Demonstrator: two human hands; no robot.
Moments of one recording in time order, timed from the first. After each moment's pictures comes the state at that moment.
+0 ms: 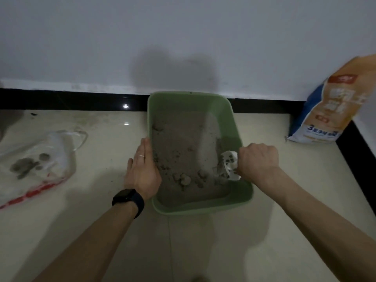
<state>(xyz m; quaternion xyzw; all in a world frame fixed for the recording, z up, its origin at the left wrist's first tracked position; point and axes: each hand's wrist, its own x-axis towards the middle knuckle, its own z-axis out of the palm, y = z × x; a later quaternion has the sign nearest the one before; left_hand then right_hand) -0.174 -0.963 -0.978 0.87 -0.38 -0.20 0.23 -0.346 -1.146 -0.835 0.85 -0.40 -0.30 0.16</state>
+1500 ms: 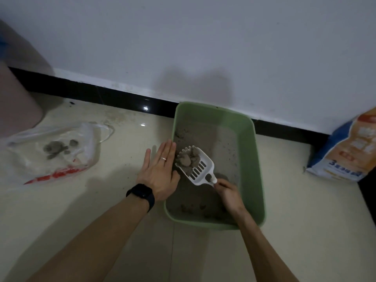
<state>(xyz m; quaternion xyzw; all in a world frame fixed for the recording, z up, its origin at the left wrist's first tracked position) -0.161 -0.958 -0.970 0.87 -0.45 -0.16 0.11 -0.349 -1.112 -0.974 0.70 -0.51 -0.04 -0.50</state>
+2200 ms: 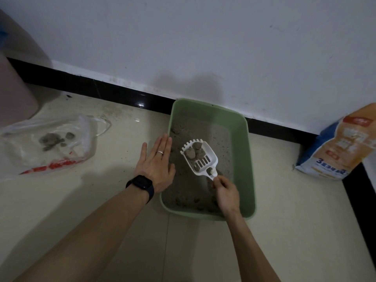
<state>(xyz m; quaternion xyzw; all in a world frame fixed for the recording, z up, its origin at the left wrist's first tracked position) -0.166 -0.961 -0.962 0.88 -0.44 -0.17 0.08 -0.354 -1.087 -0.951 0.70 -0.58 0.06 -0.42</state>
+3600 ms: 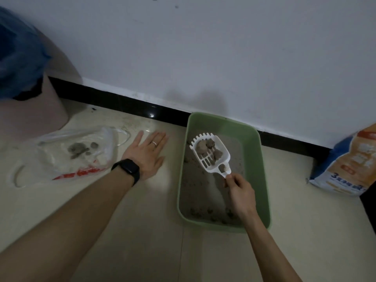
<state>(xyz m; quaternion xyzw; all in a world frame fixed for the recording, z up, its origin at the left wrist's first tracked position) -0.075 -0.915 -0.929 0.85 -0.51 -0.09 -0.07 -0.322 -1.075 -0.898 0.75 -0.53 0.08 -0.39</state>
